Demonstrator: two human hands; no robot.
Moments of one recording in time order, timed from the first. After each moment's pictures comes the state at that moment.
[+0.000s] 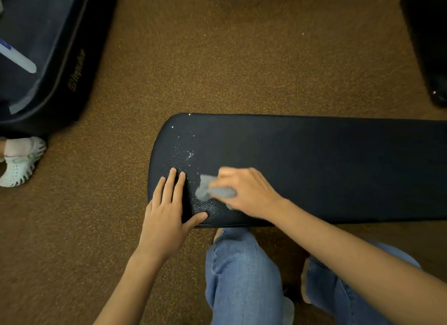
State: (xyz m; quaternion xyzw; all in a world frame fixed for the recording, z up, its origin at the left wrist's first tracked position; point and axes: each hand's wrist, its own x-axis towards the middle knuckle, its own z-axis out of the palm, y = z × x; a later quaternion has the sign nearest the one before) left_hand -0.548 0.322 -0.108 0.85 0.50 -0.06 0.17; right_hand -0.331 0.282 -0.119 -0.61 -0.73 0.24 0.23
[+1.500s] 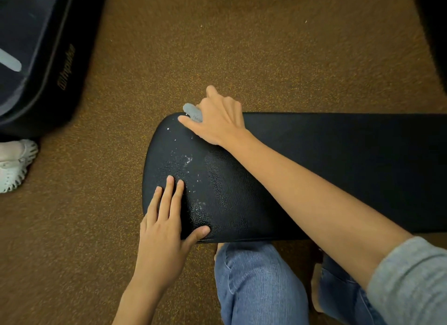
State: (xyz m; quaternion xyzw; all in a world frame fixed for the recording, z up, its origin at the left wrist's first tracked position) left_hand -0.550 0.318 -0.120 0.85 0.50 -0.02 0.19; right_hand -0.326 0.437 -0.117 -0.77 -0.62 0.06 0.14
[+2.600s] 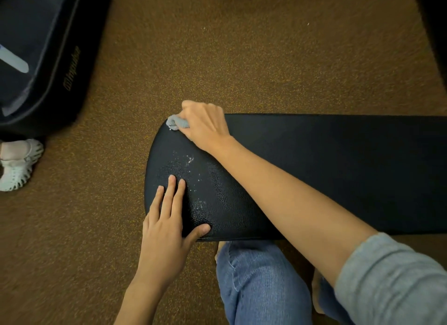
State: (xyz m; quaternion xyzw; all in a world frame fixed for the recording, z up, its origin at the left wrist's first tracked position) left_hand -0.548 0.317 -0.119 0.84 0.50 -0.02 0.20; right_hand -0.347 0.451 -0.131 -0.72 -0.66 0.06 0.21
